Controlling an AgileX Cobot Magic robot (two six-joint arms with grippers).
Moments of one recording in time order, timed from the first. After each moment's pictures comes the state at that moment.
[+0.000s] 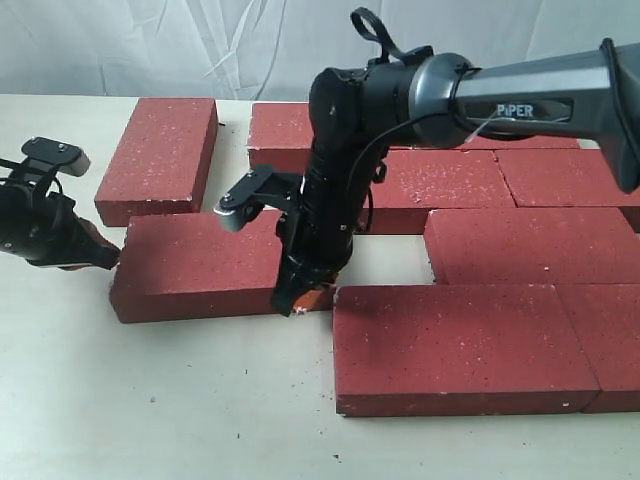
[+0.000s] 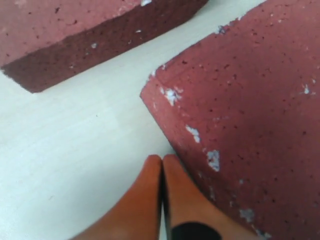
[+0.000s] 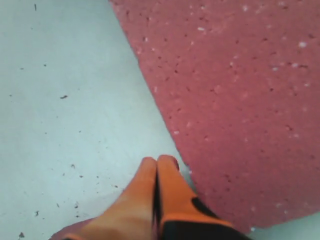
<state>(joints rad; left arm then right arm) 0.08 1.83 -0.82 -1.11 0.53 1.47 0.68 2.11 -1.53 0.31 1.03 -0.68</state>
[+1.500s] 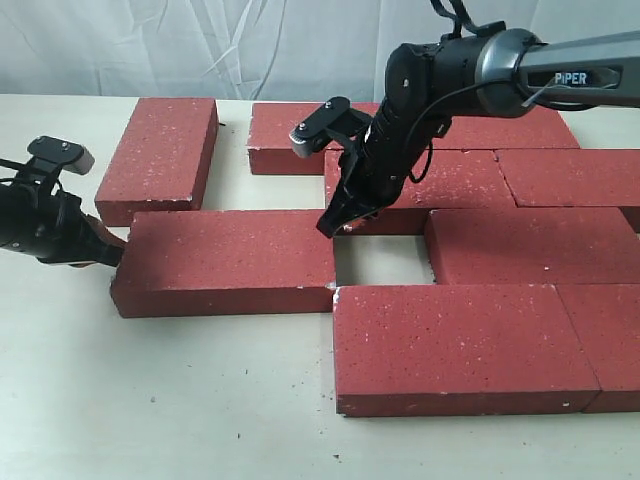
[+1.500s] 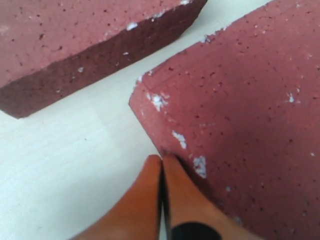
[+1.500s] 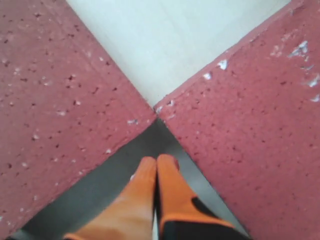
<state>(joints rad) 0.09 1.87 -0.83 -1.25 0.56 1.63 0.49 2.13 -1.53 0.20 0.76 -0.57</state>
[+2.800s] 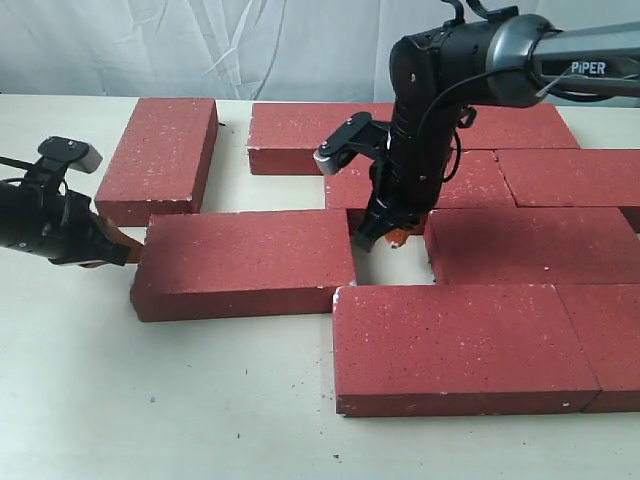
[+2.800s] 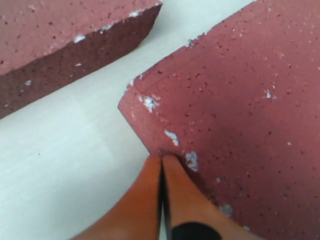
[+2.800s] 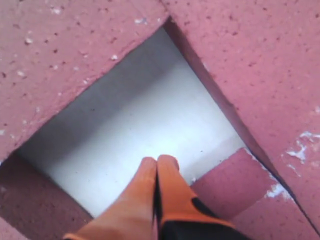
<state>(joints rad) 0.08 1.87 -0.83 -1.28 0.65 1.64 0.49 2.10 -1.53 -0.01 1.00 -0.45</state>
